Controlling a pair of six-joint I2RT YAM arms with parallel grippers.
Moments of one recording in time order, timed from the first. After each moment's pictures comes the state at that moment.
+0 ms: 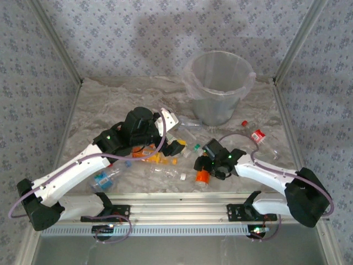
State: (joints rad) left arm -0.89 1.16 1.18 -0.53 0.15 0.12; right arm 0.76 1.23 0.62 -0.57 -0.06 1.03
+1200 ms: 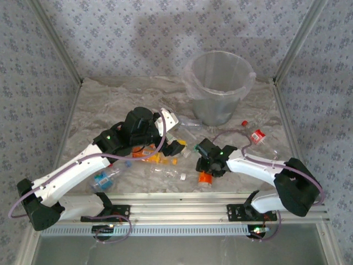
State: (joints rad) left arm -0.89 1.16 1.18 -0.53 0.15 0.12; right arm 0.80 1.34 0.69 -0.64 0.04 1.00
